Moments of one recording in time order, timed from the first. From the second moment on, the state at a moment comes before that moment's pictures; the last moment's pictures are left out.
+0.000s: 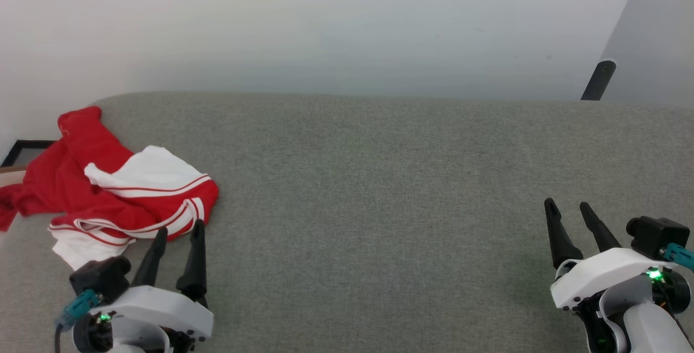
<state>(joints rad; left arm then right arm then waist) -0.14 0.20 -0.01 0.30 -0.54 -0.10 -0.16 -0.29 -0.14 0.03 0.48 0.44 0.13 -0.11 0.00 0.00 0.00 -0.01</state>
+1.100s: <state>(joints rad) -0.16 0.24 -0.03 0.38 -0.32 -0.13 -0.23 -0.30 -0.13 0.02 0.52 0.26 0.13 -0.20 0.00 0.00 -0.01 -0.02</state>
